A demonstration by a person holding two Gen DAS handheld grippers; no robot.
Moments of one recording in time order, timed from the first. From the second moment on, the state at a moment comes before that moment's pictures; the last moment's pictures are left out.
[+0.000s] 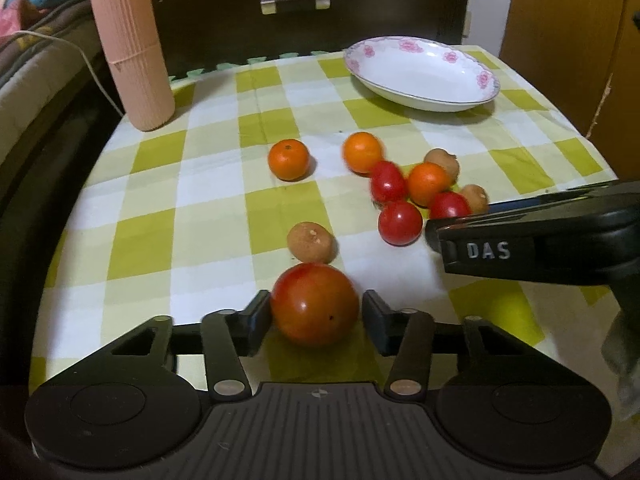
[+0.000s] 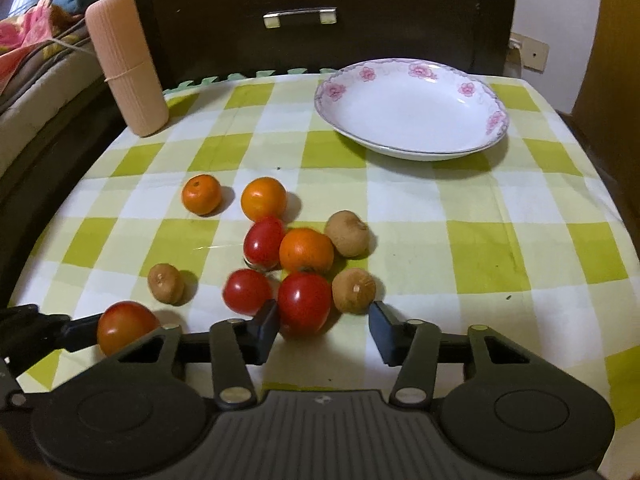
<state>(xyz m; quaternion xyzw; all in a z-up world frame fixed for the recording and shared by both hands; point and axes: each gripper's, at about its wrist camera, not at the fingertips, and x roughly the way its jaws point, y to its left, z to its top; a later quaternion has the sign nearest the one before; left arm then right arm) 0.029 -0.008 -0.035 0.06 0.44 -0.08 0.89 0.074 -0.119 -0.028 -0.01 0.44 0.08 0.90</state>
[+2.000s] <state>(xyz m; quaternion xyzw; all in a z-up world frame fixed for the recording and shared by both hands) 0.031 -0.007 -0.033 0.05 0.44 -0.08 0.89 0.068 -0.123 -0.016 -0.02 0.43 0.15 0.89</state>
